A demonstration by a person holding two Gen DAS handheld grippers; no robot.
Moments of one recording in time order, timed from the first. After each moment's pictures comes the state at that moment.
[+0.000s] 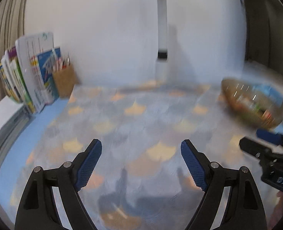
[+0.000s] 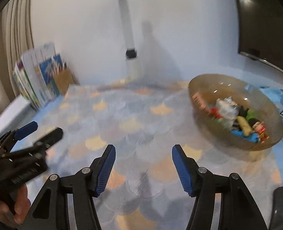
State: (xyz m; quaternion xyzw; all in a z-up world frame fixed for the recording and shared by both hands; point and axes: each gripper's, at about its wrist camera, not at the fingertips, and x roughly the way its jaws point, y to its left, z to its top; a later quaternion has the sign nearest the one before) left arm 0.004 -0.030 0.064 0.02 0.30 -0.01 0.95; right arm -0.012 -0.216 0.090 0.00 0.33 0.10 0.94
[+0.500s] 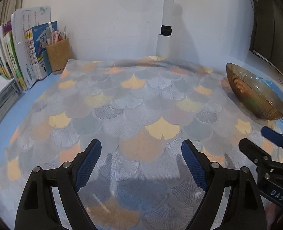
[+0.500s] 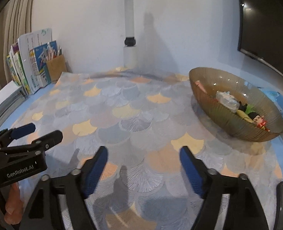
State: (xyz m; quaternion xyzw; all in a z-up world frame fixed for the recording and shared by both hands) left arm 0.009 -0.019 0.037 -0.01 0.35 -0.03 0.94; right arm -0.016 -0.213 0.059 -0.03 0.32 0.06 0.95
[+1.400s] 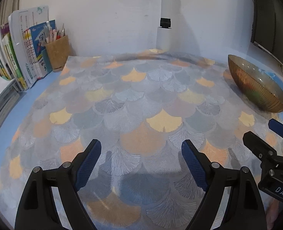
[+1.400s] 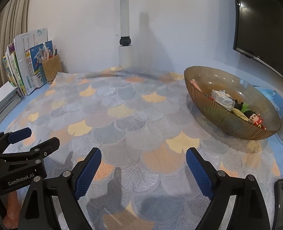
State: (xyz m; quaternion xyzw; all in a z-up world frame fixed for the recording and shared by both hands) left arm 0.011 -0.023 0.032 0.01 0.37 -0.03 0.93; right arm -0.013 -0.216 0.057 -0.03 0.32 0.05 0.94
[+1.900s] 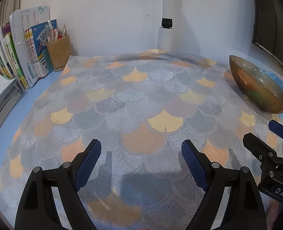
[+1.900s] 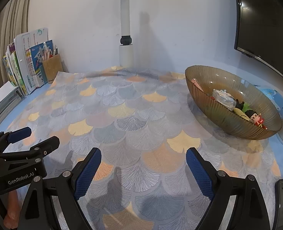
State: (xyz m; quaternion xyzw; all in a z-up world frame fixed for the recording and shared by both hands) left arm 0.011 -0.019 0.032 0.00 0.37 -0.02 0.93; right arm -0.012 -0.215 0.057 -0.03 0.33 0.05 0.94
